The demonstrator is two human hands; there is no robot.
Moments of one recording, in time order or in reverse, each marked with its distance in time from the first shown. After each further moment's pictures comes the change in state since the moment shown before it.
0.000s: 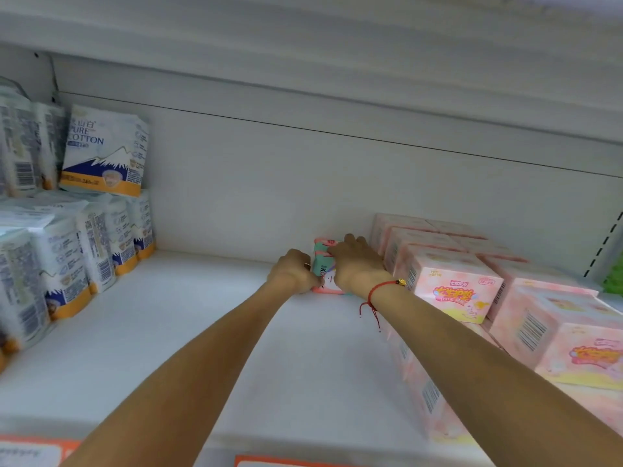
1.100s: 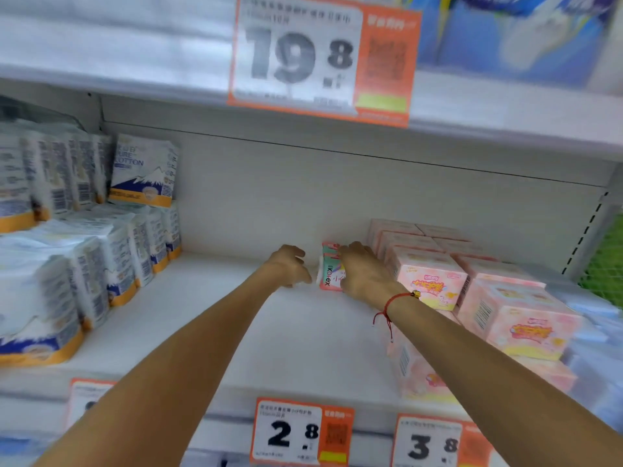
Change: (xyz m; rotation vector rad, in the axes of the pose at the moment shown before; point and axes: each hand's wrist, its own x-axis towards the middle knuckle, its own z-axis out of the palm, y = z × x) left_hand -0.063 0.027 -0.047 -0.161 -0.086 -0.099; right_hand -0.055 0.007 -0.027 0.141 0.033 -0.047
